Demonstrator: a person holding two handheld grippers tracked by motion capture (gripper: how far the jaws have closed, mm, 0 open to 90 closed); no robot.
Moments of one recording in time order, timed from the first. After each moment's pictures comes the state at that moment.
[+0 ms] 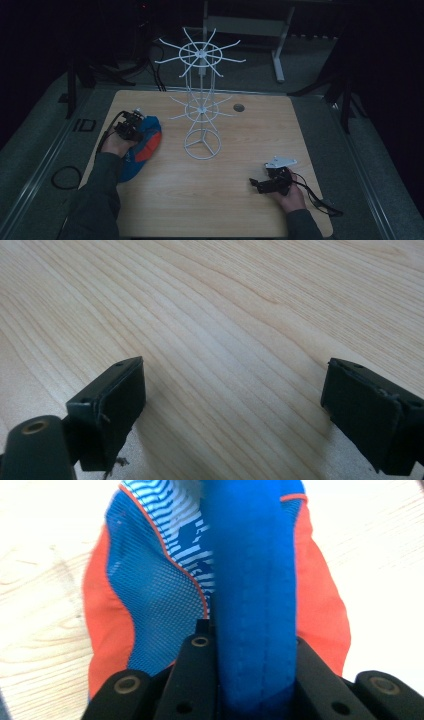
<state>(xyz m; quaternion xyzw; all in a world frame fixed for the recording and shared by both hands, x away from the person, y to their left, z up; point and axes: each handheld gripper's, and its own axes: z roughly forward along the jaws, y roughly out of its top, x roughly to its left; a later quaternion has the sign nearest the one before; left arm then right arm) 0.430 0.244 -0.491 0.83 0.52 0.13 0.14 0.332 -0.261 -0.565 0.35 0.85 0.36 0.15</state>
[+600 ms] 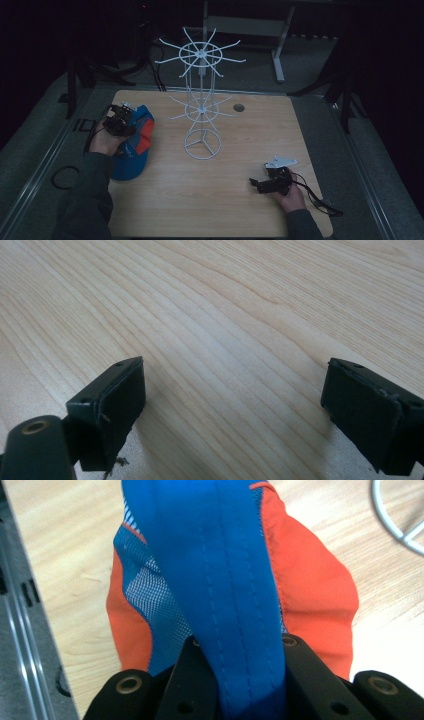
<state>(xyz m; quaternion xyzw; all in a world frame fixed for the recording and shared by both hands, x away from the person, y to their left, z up) 0.410 0.258 -0.450 0.82 0.51 0.18 0.19 0.332 -0.261 -0.565 0.35 0.85 0.36 0.15</state>
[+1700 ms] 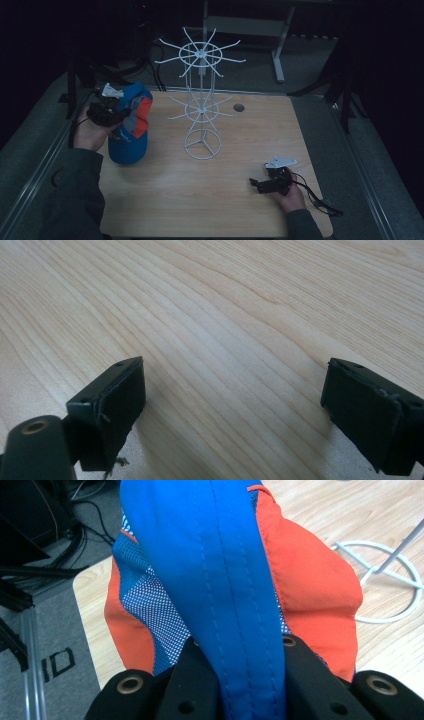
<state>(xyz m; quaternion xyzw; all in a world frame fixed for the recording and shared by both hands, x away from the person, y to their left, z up) 0.379 0.269 -0.377 0.80 0.45 0.25 0.31 0.332 -0.261 -0.565 0.35 0.85 0.36 0.15</state>
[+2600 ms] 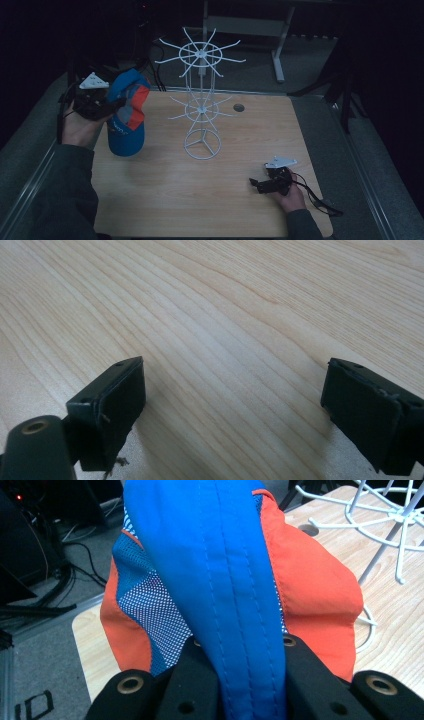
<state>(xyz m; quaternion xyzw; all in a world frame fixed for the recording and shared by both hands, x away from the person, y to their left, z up) 0.368 0.284 -0.342 0.78 0.42 0.26 0.38 0.332 -0.261 -0.565 0.35 0.85 0.36 0.15</state>
